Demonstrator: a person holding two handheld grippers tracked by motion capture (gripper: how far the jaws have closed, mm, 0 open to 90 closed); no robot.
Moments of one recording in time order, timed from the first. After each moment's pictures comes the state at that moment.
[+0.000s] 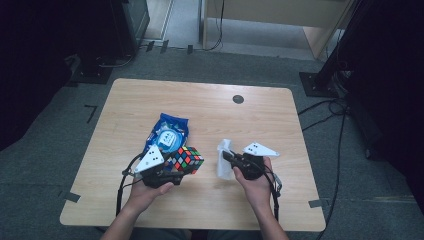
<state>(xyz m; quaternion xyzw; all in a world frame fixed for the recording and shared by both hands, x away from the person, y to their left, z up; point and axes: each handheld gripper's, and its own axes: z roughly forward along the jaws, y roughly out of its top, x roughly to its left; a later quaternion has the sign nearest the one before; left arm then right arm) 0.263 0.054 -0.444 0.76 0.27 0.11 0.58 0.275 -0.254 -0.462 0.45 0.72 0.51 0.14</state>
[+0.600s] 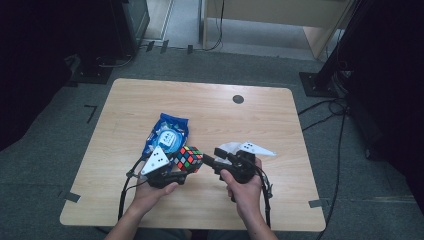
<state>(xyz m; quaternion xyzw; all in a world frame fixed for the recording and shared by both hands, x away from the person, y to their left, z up) 0.262 0.039 -0.457 0.76 0.28 0.14 0.57 0.257 -0.218 -0.428 0.47 0.65 0.60 0.01</state>
